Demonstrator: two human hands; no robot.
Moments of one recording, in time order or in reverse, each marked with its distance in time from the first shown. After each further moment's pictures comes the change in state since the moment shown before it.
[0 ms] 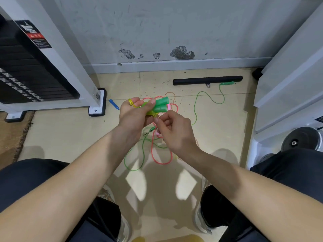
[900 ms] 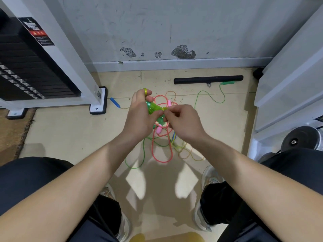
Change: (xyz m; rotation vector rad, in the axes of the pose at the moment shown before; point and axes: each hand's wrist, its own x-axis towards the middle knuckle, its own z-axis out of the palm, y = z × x) left_hand 0.002 -0.016 -0.009 0.912 -0.099 0.592; right_hand 0.017 -0.012 -0.026 -0.098 -0.092 0.116
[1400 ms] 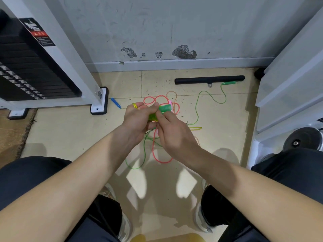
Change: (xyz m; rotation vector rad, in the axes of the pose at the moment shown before) left_hand 0.001 0.013 -0.007 -0.903 -0.008 -0.695; right_hand -0.014 0.022 0.037 -0.490 0.075 -0.514
